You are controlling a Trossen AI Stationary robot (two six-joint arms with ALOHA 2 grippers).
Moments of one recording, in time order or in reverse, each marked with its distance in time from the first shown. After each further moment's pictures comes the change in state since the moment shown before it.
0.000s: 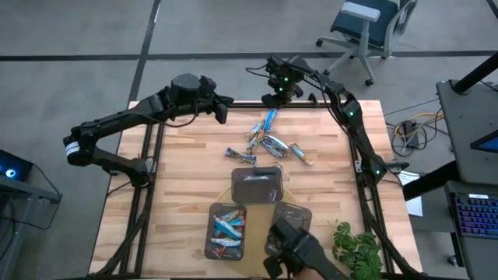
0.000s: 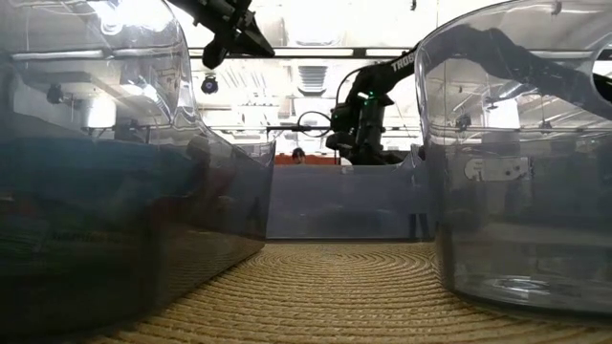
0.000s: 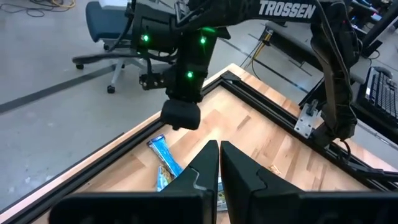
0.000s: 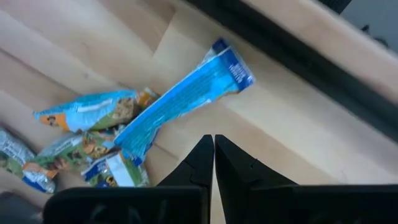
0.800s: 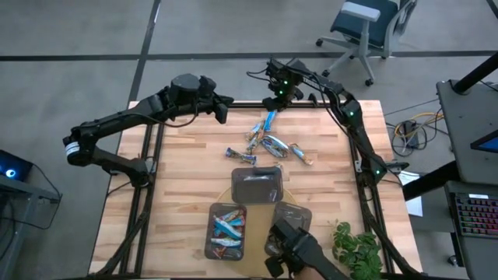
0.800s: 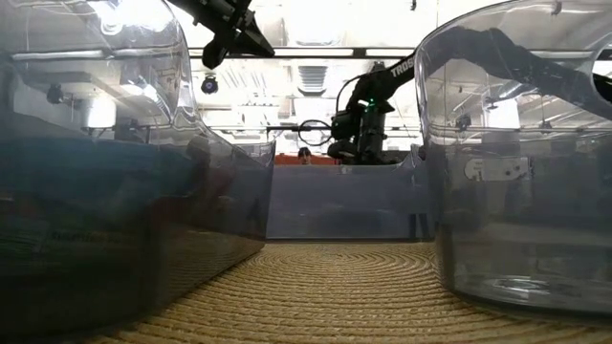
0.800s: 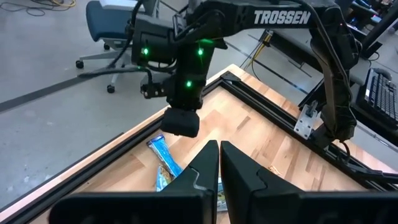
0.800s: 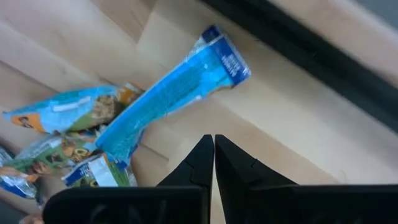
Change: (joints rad) left arm -0.001 0.000 0.000 0.001 -0.001 -0.008; right arm -0.006 0.000 -0.071 0.037 0.014 0.001
